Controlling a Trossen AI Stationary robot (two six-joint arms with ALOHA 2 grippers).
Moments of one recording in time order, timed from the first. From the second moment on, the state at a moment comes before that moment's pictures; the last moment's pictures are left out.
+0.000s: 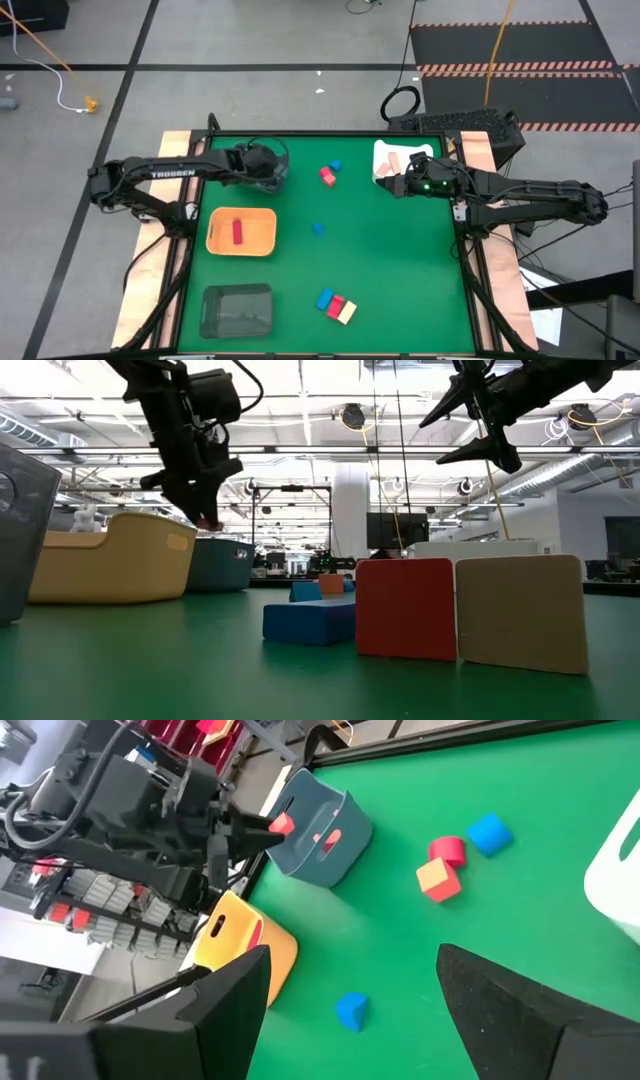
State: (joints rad) left arm 0.35 1.35 0.92 -0.70 -0.35 -0.61; right arm -0.18 0.82 0.61 -0.22 0.16 1.01
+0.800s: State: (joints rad) left arm 0.37 1.35 0.92 -0.65 -0.30 -0.63; right arm -0.18 0.82 0.61 -0.22 0.16 1.01
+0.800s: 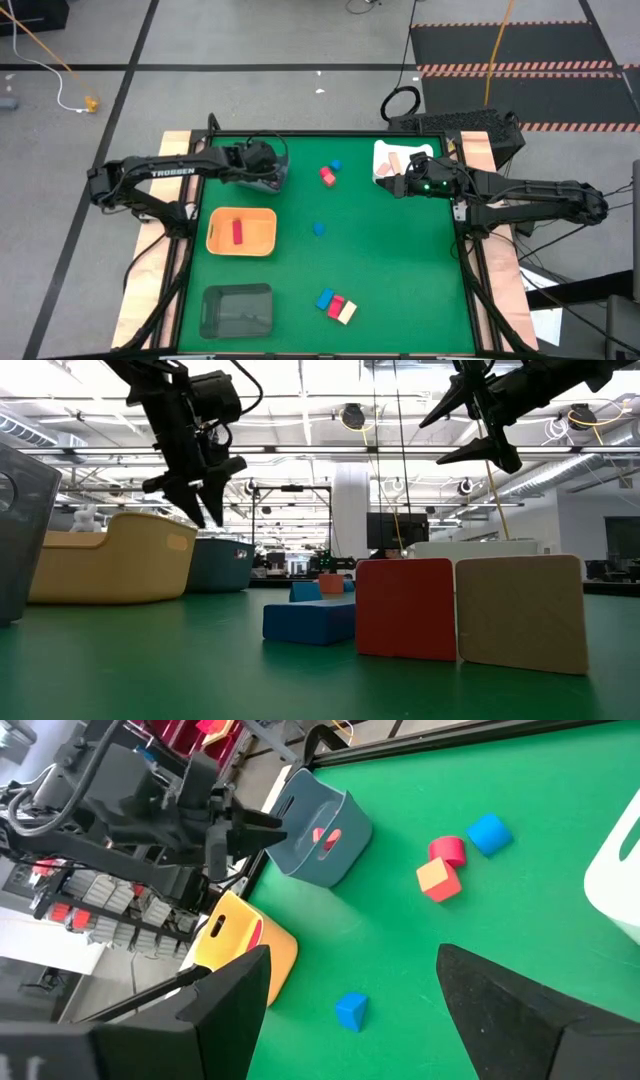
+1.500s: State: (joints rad) left arm -0.12 1.38 0.93 -0.23 -0.34 -0.43; right arm -0.18 0.82 0.61 -0.22 0.16 1.01
